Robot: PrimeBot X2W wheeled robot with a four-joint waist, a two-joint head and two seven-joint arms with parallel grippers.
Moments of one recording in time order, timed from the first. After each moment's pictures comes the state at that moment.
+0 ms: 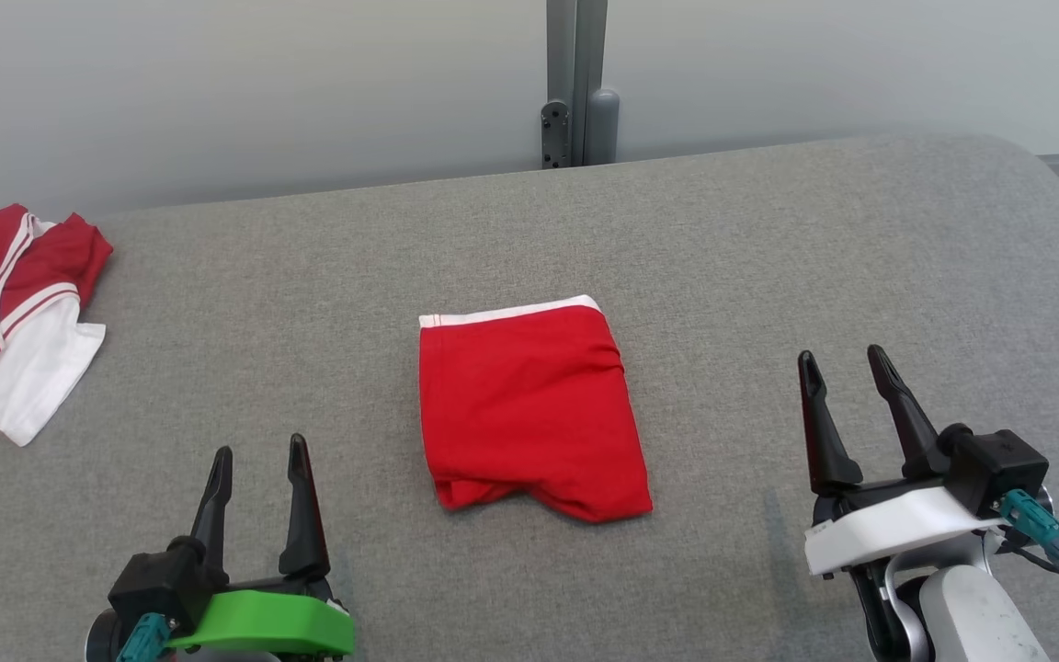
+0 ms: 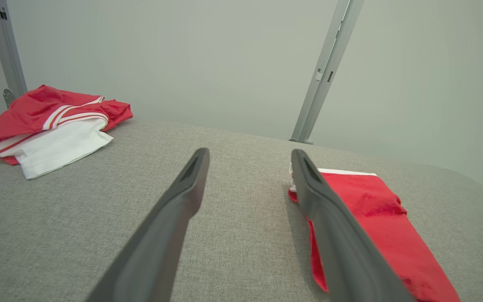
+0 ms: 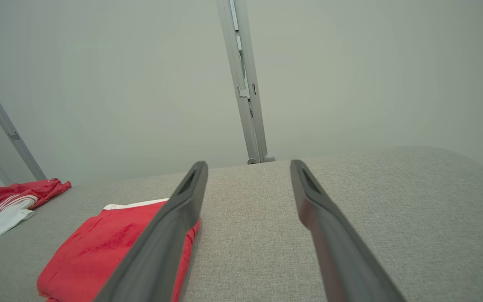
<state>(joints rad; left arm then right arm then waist) 0.02 0.06 -0.13 0.12 -0.35 0.03 -0.26 -0.10 -0.05 0.06 0.15 0.23 0.13 -0.26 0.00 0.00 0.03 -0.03</state>
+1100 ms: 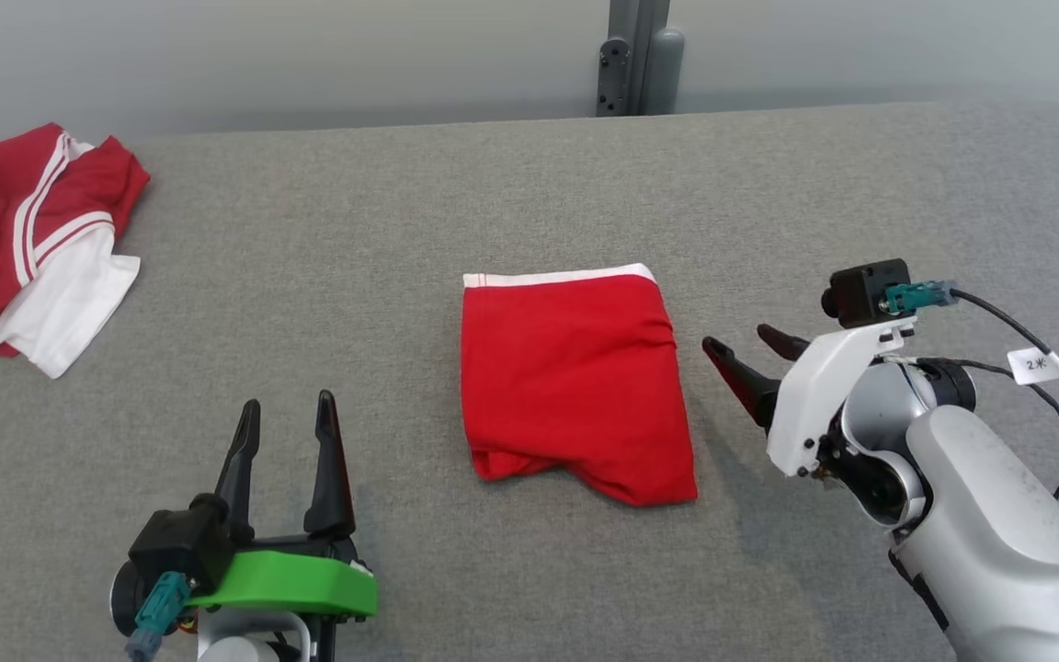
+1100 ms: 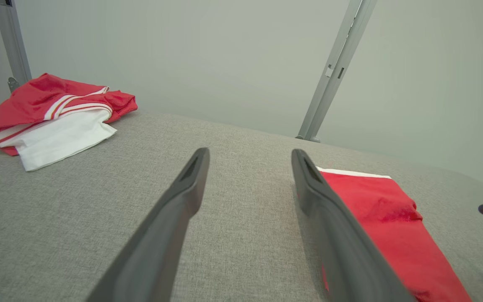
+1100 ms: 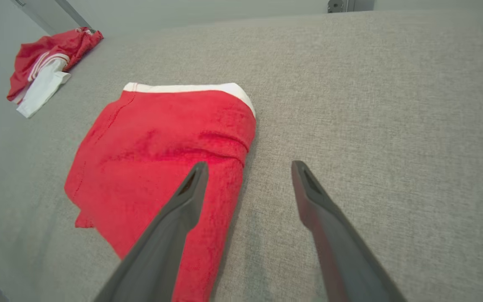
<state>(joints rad) -0.05 0.05 -0.18 0.12 -0.36 0.03 -0.26 -0.47 -0.24 0.34 0.38 0.59 0.13 0.34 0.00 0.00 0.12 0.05</state>
